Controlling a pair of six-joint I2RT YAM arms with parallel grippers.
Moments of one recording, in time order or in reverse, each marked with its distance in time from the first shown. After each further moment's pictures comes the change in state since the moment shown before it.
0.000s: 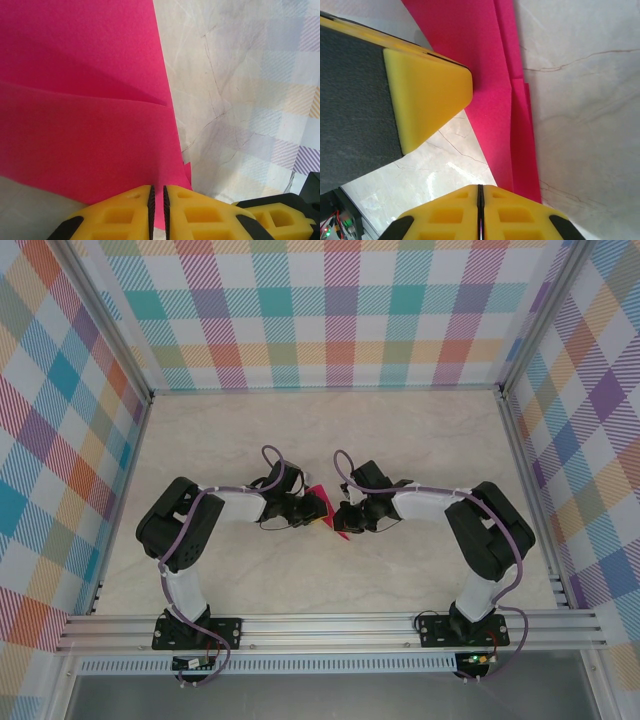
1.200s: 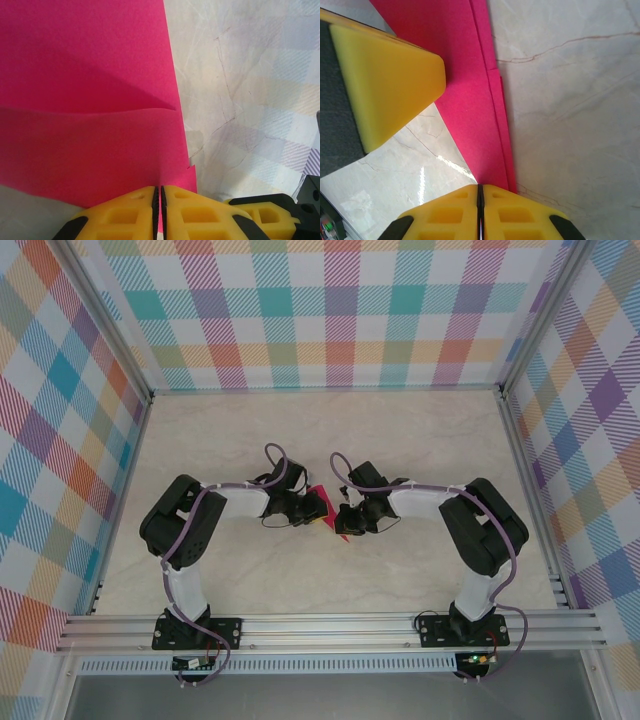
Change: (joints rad) left arm -0.005 0.027 0.066 -0.103 -0.023 0.016; right arm 0.000 0.041 0.031 -0.066 0.029 -0.030
